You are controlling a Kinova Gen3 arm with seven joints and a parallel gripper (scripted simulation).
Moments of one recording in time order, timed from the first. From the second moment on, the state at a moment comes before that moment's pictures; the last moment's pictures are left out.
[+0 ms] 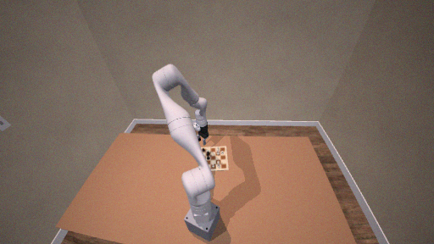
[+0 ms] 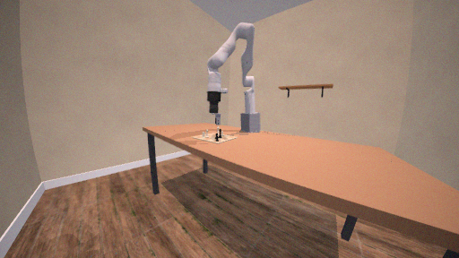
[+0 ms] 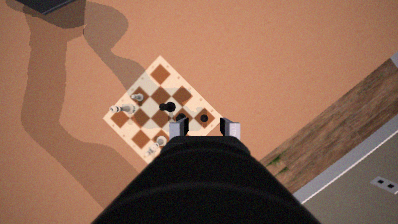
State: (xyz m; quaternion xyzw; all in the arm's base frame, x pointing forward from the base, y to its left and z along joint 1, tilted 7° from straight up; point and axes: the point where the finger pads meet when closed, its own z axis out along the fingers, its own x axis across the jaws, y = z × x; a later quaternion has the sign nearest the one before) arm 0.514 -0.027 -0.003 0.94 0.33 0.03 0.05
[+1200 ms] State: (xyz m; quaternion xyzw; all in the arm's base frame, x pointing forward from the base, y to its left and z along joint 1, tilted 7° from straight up) arm 0.473 -0.053 -0.010 0.87 0.48 0.01 0.05
